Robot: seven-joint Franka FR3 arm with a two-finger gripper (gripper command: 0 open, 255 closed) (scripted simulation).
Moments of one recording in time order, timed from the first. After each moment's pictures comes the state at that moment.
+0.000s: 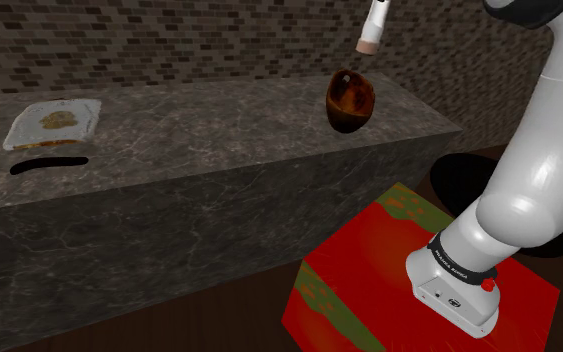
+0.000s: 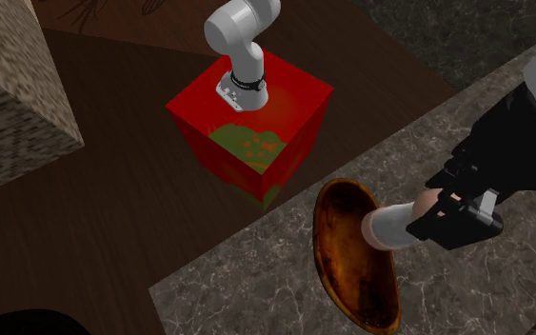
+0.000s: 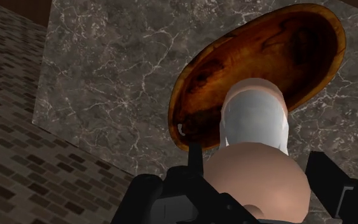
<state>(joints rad) -0.09 0.31 -0.47 -1.12 0.01 1.52 -0.53</state>
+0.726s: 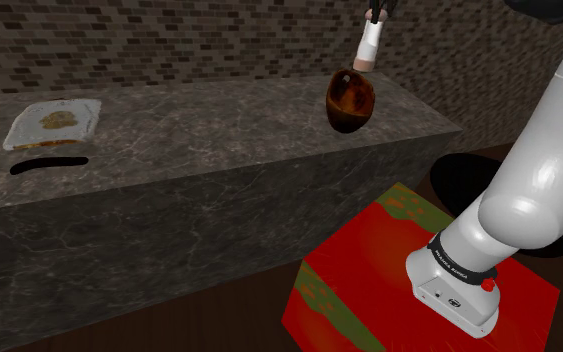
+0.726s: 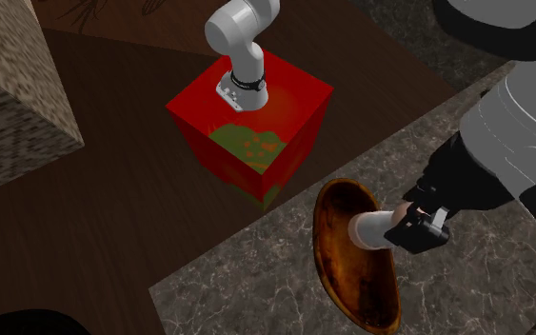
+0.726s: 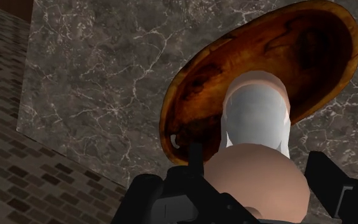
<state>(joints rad) -0.05 0.24 -0.47 -1.37 -0.03 1.70 -0.49</state>
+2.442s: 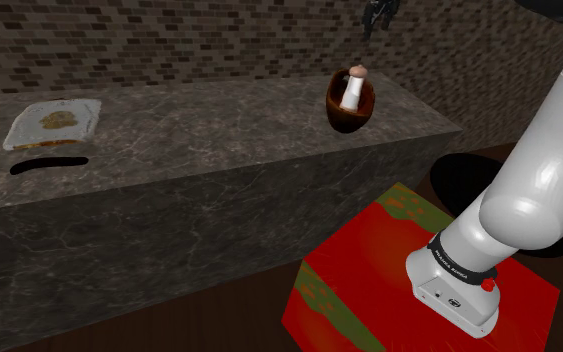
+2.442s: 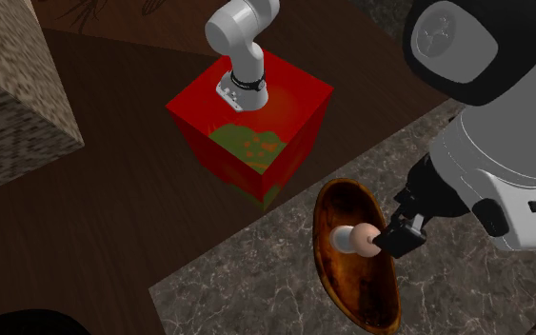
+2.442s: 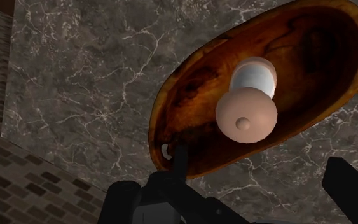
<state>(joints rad) -0.03 0.21 -0.46 -1.53 -0.05 1.83 -0.47</state>
